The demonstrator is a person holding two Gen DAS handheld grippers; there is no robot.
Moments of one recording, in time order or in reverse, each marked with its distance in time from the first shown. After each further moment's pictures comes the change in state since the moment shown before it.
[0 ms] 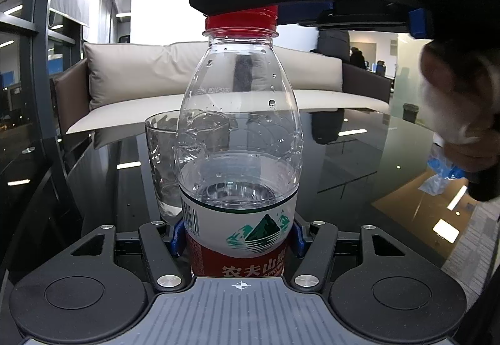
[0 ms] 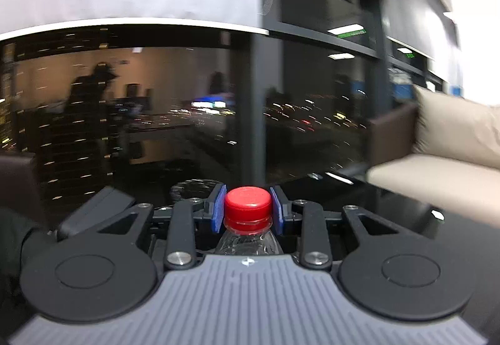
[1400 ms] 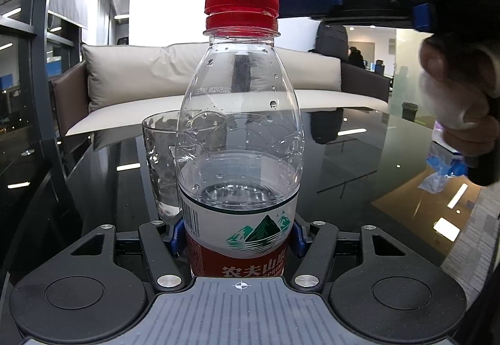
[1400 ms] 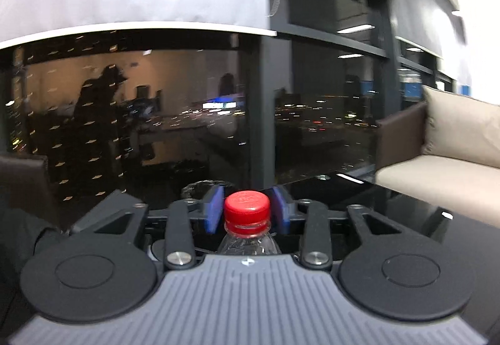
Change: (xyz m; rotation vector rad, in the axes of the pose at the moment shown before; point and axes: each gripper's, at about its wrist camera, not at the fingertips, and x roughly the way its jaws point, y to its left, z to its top) left arm -0.010 -0.025 -0.010 0.010 -0.003 -0.002; right arm -0.019 -0.010 -0.014 -0.003 -0.027 0.043
